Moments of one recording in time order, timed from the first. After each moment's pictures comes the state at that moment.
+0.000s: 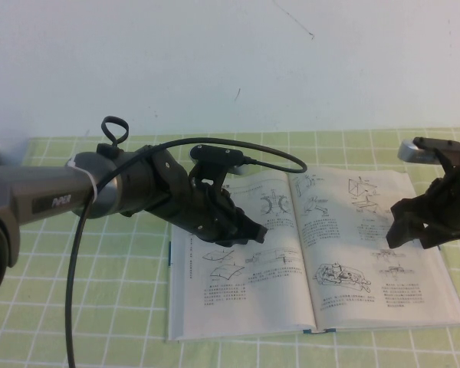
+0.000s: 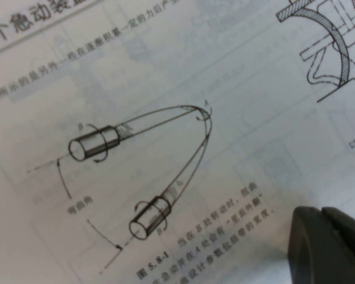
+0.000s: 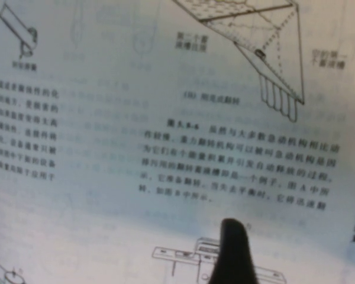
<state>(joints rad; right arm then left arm) 0.07 1.99 -1.24 0.48 0.80 -0.41 -0.53 2.01 -1.28 -0.79 0.47 0.62</state>
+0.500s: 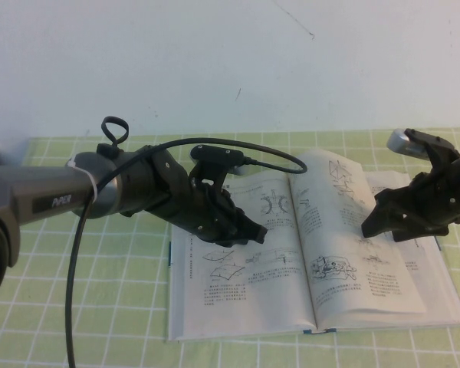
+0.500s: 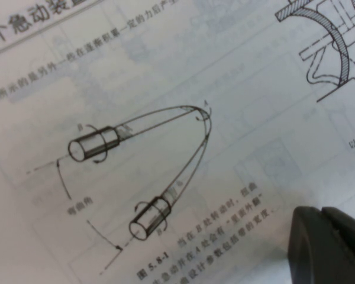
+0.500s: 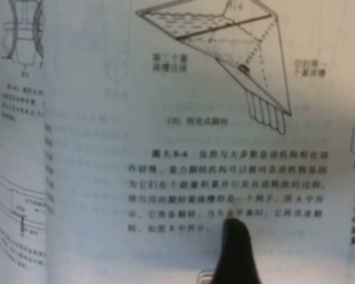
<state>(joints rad) 0.07 2.00 -1.24 0.72 0.80 -0.55 -0.53 2.01 -1.28 -0.79 0.47 0.63</state>
